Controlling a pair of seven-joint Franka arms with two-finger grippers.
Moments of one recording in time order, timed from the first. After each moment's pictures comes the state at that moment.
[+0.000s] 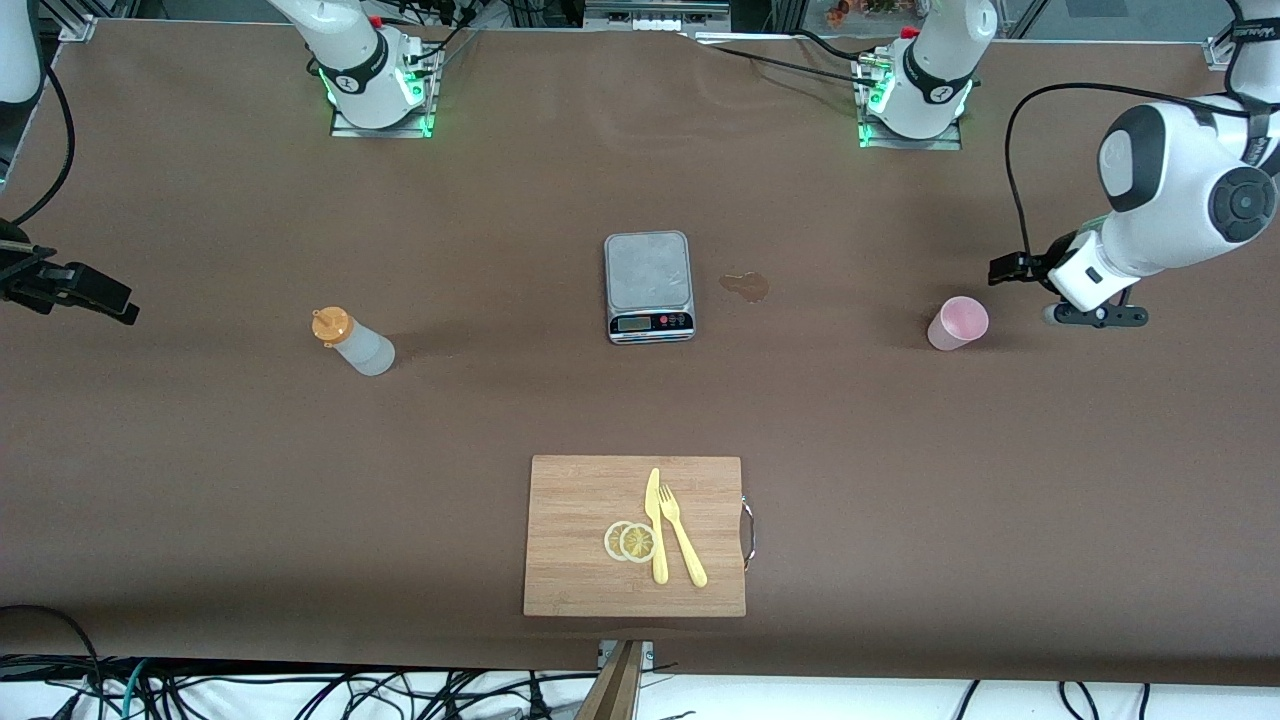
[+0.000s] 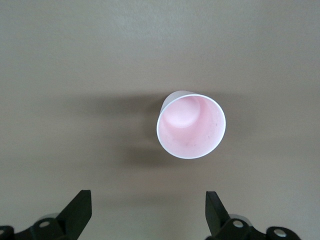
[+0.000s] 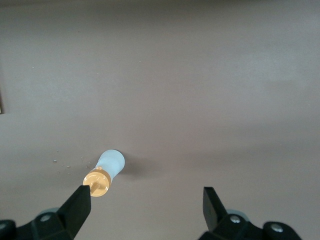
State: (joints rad) left arm 0.10 0.02 0.03 -2.34 -0.05 2.13 0.15; right arm -0.06 0.14 -0.03 -1.55 -0.03 1.73 0.03
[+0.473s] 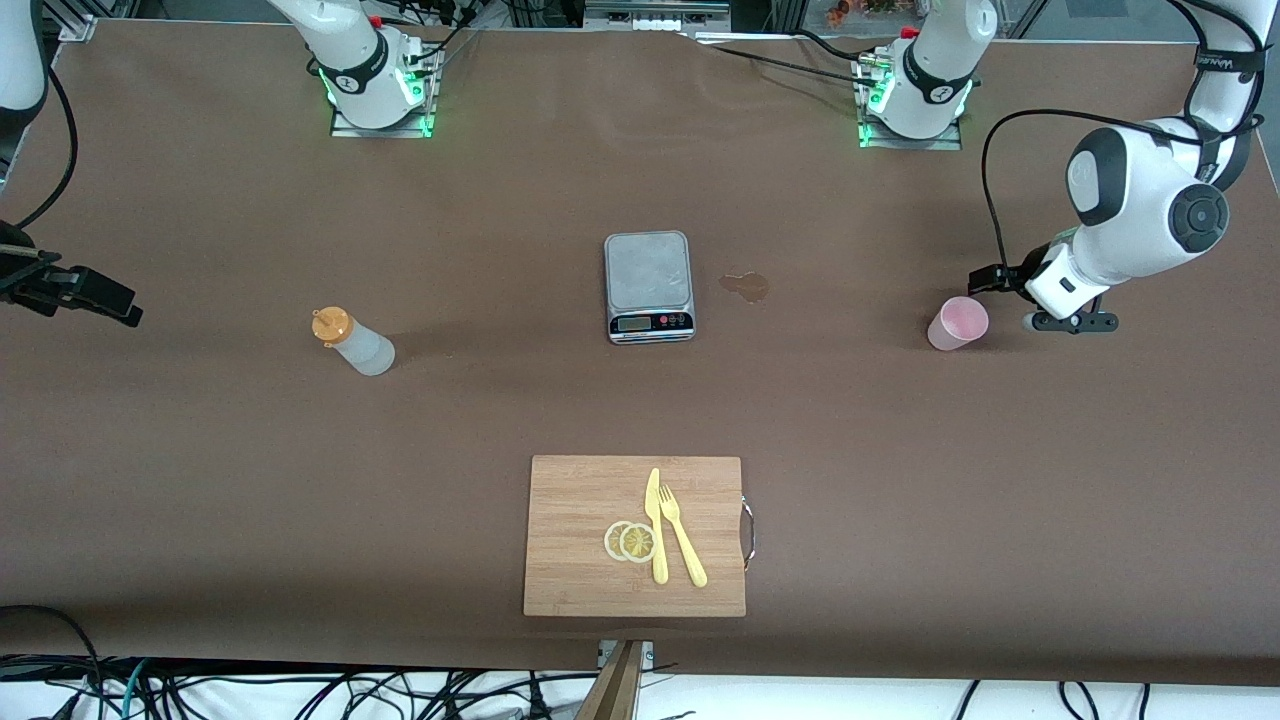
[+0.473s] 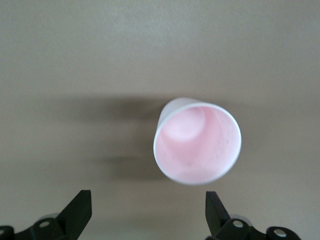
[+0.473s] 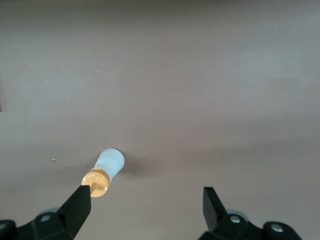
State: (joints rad) left arm 0.10 0.10 0.03 -2.38 -0.08 2.29 0.15; right arm -0.06 0.16 -0.03 -1.55 -0.02 1.73 0.03
